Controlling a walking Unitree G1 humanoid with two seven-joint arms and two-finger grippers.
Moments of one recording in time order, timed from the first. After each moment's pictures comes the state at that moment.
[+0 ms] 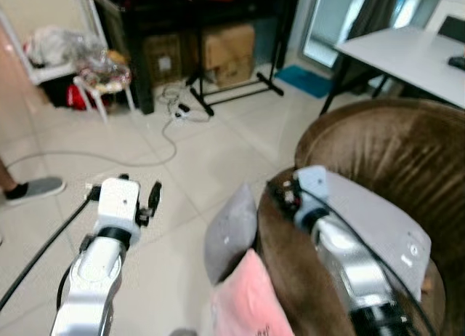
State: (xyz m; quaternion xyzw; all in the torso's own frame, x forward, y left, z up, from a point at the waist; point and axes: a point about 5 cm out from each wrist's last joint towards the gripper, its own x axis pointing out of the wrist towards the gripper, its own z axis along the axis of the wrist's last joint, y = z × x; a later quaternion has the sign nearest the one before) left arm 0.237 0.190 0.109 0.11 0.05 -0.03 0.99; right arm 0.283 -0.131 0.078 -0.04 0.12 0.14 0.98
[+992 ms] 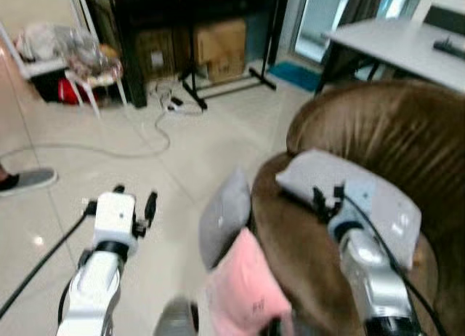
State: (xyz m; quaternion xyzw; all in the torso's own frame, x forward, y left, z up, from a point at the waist) left arm 0.223 0.201 0.084 0.11 0.05 -0.01 0.99; right arm 0.271 -0.173 0.058 0.03 0.16 -0.03 0.99
